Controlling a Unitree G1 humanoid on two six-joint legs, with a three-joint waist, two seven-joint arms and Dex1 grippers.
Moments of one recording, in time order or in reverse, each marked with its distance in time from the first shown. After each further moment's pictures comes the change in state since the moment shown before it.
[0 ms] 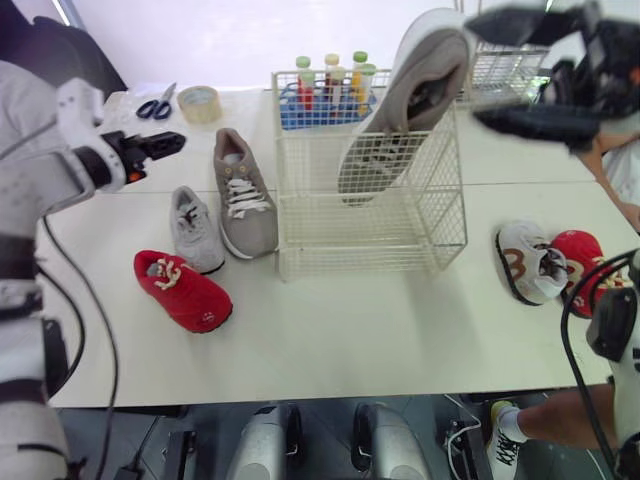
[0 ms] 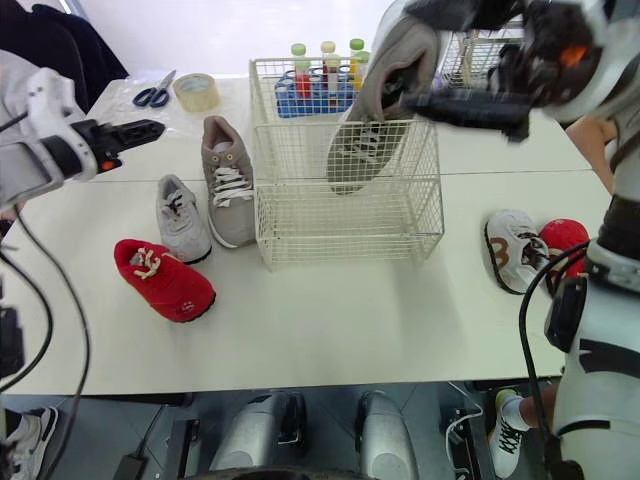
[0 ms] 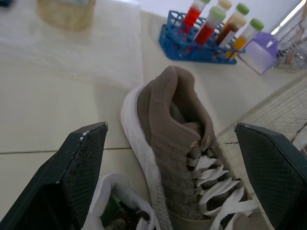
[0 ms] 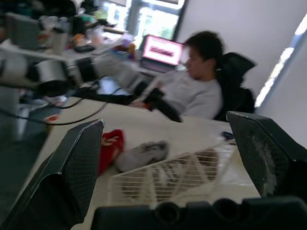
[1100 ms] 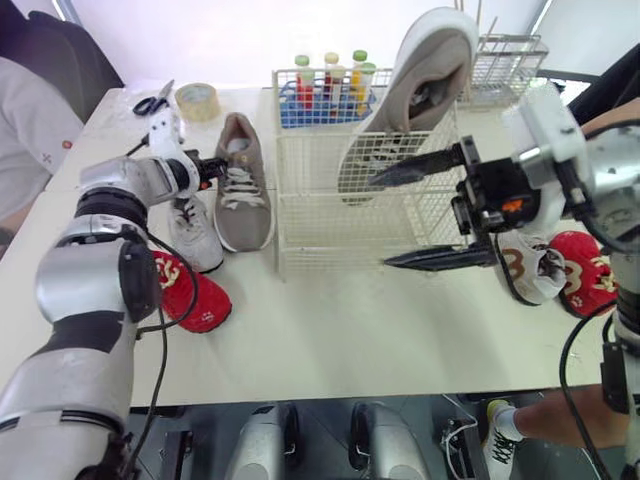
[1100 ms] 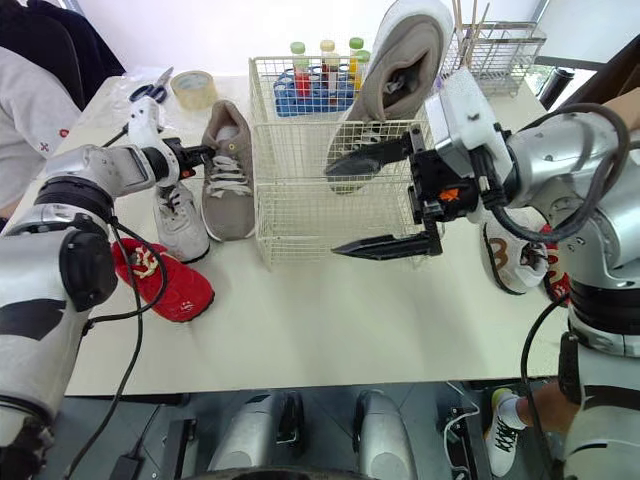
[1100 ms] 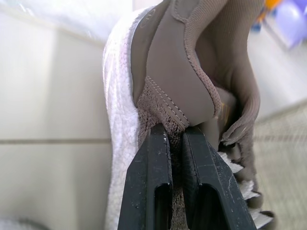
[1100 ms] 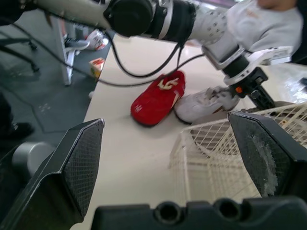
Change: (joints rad) left arm -0.304 -0.319 0.249 0.629 0.546 -0.321 -0.085; right arm 0.208 -0.033 0.155 -0.326 0.041 0.016 -0.215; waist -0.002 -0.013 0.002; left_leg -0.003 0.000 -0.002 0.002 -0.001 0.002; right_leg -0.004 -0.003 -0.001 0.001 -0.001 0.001
